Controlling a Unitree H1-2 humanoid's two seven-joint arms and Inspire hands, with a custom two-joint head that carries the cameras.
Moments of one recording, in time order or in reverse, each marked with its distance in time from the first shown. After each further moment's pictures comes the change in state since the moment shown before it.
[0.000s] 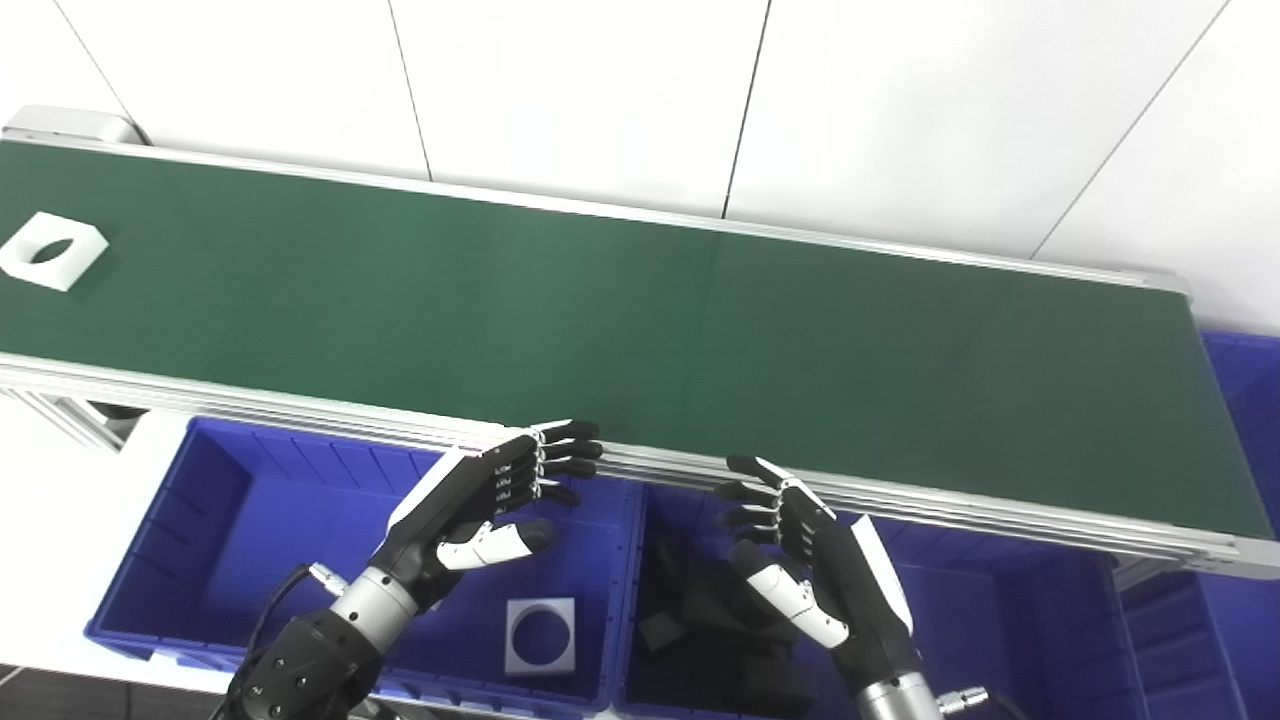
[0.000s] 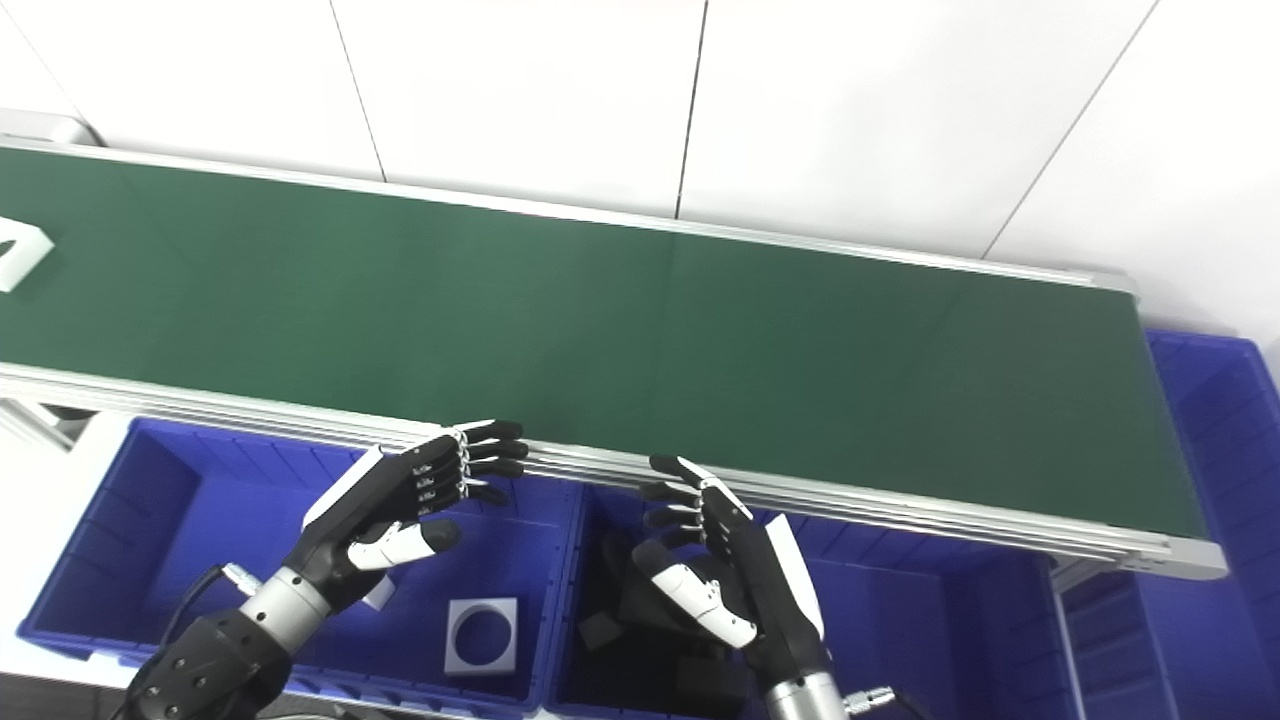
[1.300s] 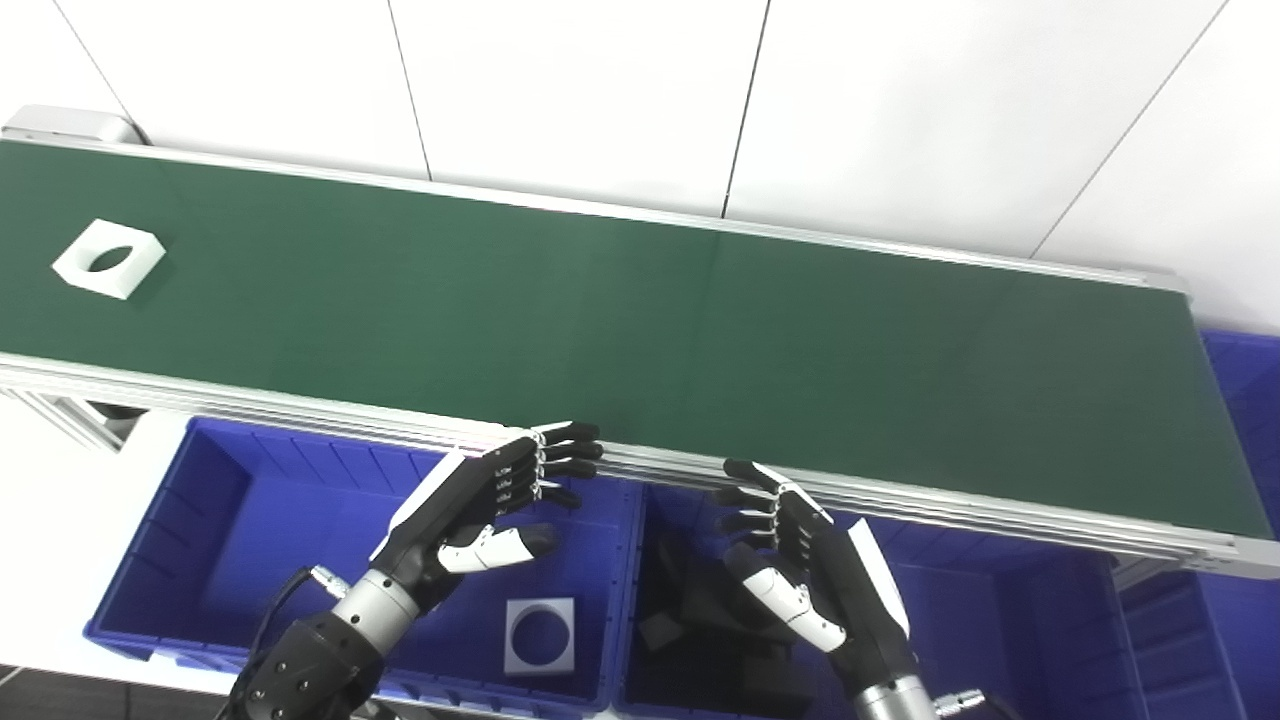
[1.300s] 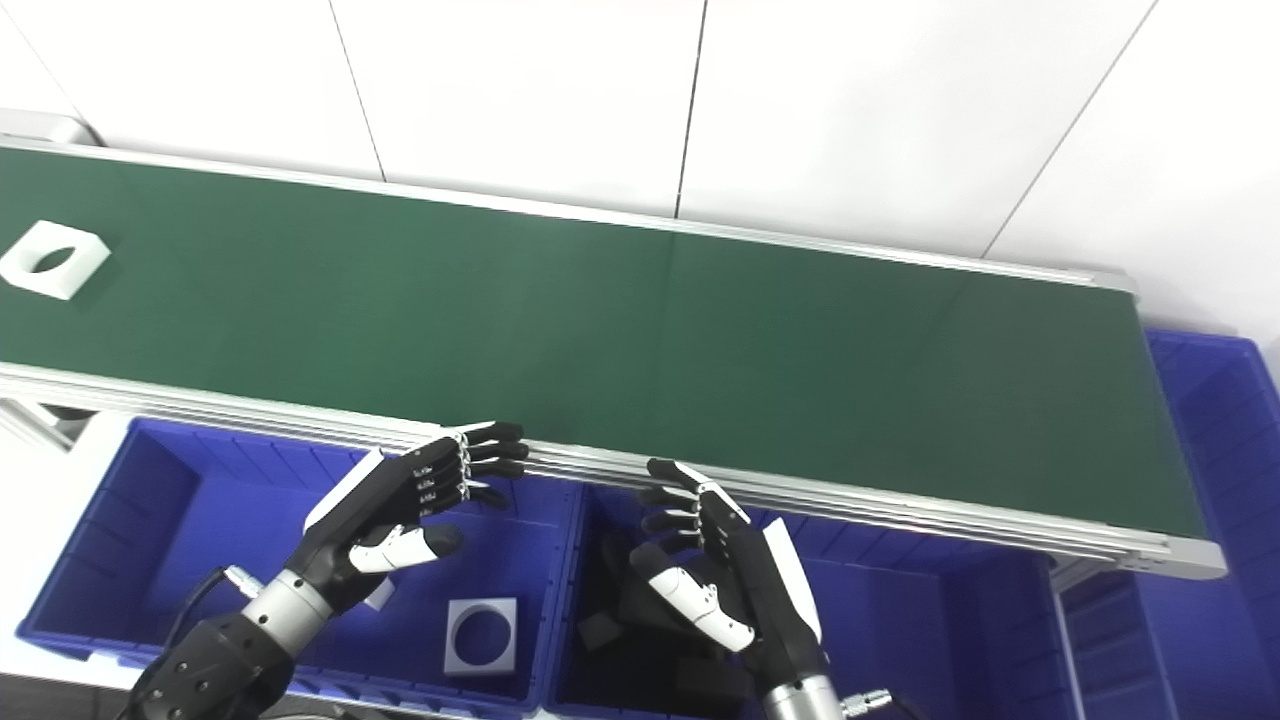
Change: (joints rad) left arm -0.001 -0.006 -0.006 0.039 0.019 -0.044 0.002; right arm -0.002 -0.002 -0.002 0.032 0.002 -0.045 -0.001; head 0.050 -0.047
